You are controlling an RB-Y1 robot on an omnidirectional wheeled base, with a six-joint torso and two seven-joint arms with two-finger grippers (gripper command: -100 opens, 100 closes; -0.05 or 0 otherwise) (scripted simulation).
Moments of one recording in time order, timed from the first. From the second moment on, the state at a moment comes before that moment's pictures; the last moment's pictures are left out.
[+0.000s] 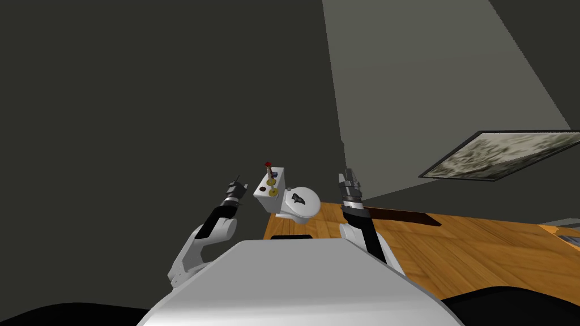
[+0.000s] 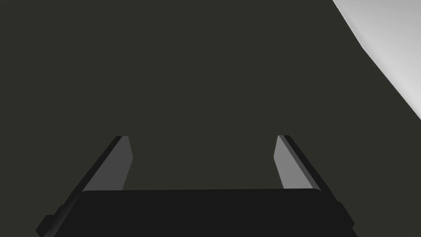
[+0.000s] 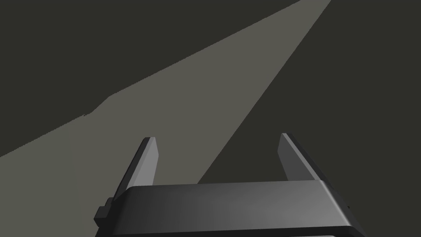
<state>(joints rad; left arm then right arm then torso) 0.41 0.19 0.17 -2.23 0.14 0.20 0.28 0.53 -0.01 -0.07 -2.30 0.08 -0.41 0.06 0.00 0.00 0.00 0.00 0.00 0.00</state>
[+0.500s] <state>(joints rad) 0.39 0.18 0.17 -2.23 0.16 0.34 0.32 0.53 -0.01 -0.07 -2.30 0.08 -0.41 0.06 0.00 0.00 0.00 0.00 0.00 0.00</state>
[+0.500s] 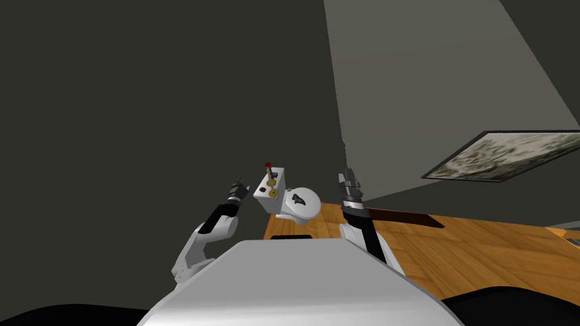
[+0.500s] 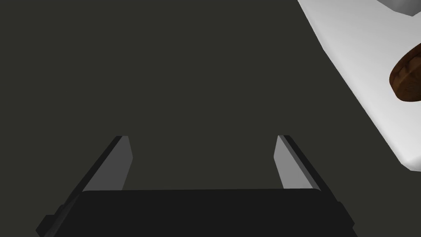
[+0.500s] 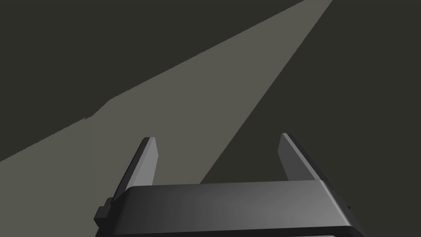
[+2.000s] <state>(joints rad) 0.33 0.15 0.11 -2.20 0.22 0.70 0.41 0.53 -0.01 -0.07 -2.30 0.08 -0.41 0.06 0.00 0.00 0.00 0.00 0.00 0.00</state>
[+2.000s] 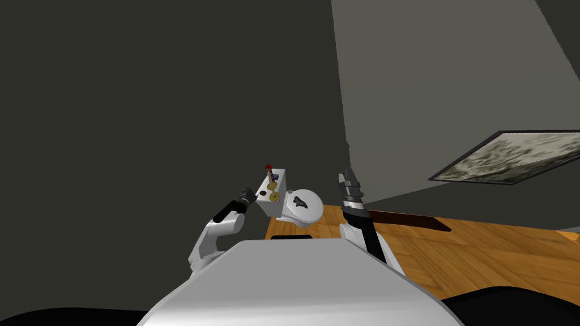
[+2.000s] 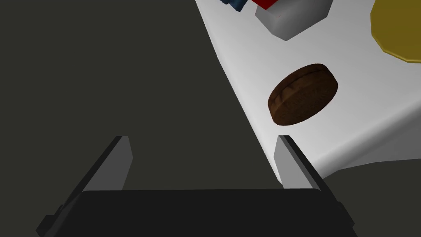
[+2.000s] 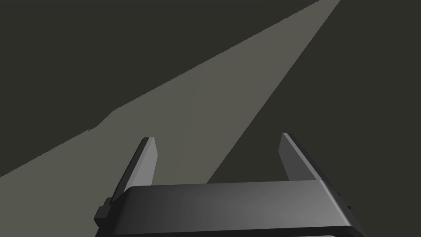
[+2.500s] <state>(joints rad) 0.31 0.13 0.08 -2.18 0.24 0.82 0.43 0.53 -0.01 -0.07 -2.30 0.08 -0.41 0.06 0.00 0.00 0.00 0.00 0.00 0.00</state>
